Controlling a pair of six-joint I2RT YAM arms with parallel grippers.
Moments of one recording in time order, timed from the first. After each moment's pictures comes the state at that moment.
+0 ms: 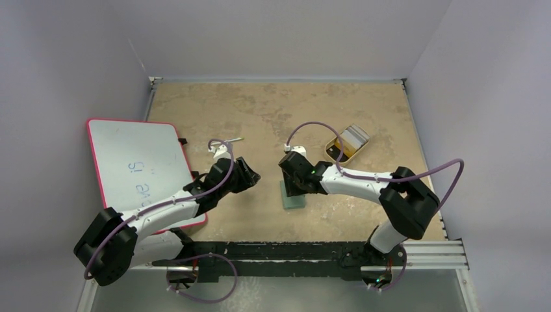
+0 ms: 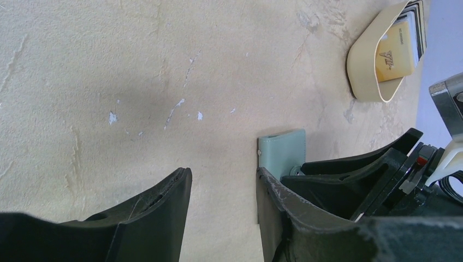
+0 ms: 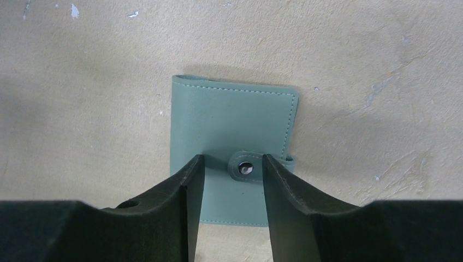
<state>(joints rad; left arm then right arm) -0.69 1.13 0.45 0.06 -0.15 -0.97 0.90 1.59 0.91 -0.42 0.25 0.62</state>
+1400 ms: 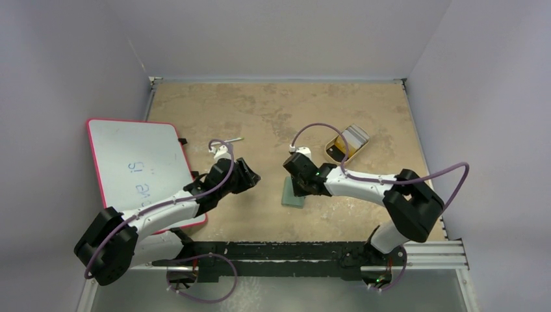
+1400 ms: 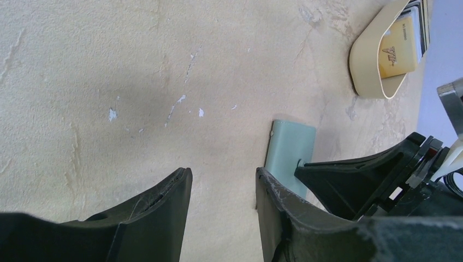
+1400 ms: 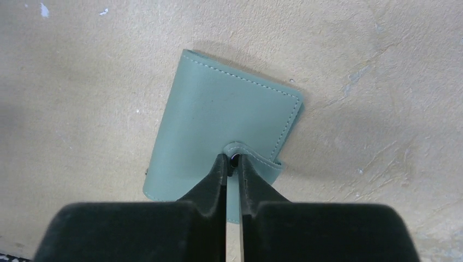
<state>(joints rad) -0.69 1.14 0.45 0.06 -0.14 -0.97 0.88 1.56 0.87 -0.42 0.27 0.64</state>
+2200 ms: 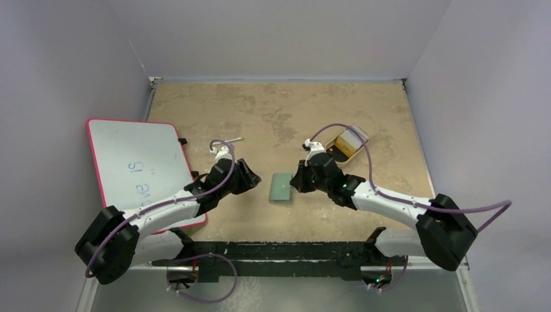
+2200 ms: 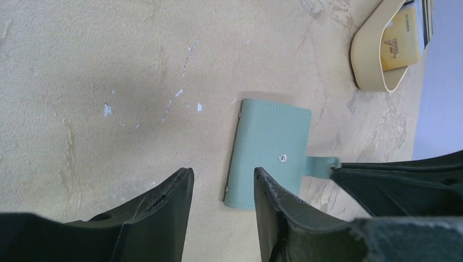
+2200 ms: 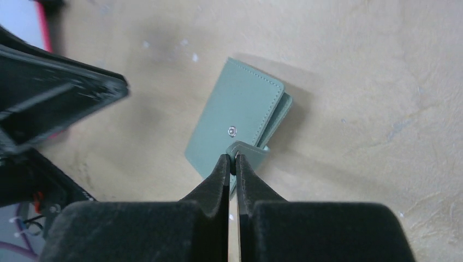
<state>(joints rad) -0.69 1.14 0.45 0.07 -0.12 -0.97 0.78 1.27 0.60 -0.01 0.03 0.60</state>
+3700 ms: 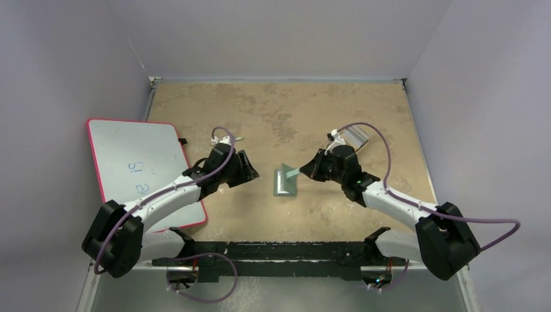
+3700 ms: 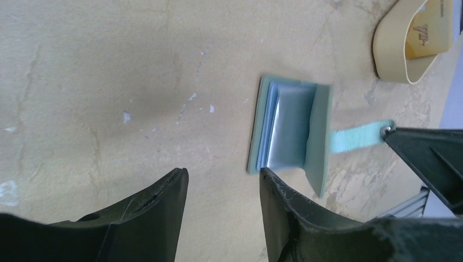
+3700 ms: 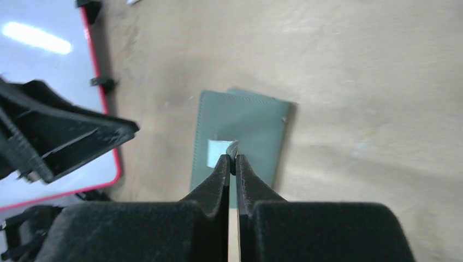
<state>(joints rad) -0.58 1.21 0.62 -0.18 0.01 -0.85 0.58 1.20 0.52 0.18 -0.15 0.76</state>
